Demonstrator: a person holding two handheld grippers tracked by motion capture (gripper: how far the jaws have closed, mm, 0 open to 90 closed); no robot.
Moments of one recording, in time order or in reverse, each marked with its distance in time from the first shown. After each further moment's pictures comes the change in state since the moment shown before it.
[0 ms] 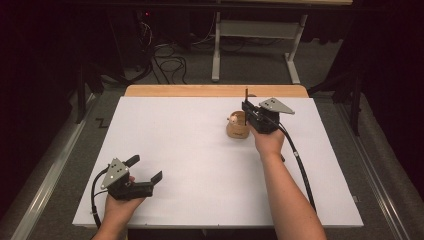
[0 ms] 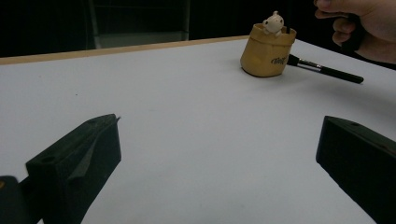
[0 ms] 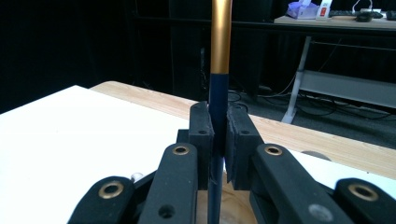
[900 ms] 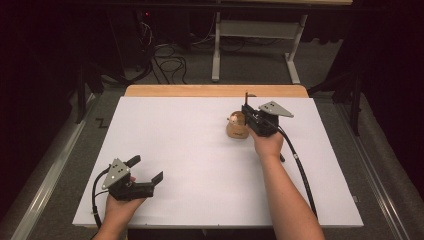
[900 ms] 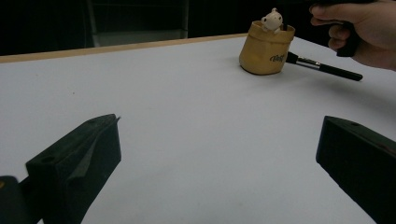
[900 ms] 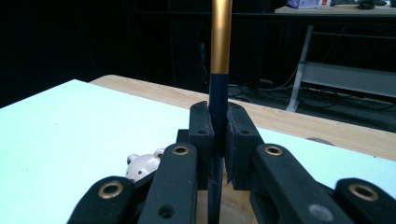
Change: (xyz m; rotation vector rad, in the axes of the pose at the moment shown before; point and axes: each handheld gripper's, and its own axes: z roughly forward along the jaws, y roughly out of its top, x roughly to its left) left arm -0.001 -0.001 0.001 0.003 -0.003 0.001; right arm -0.002 -0.013 0.003 0.015 -0.003 0.020
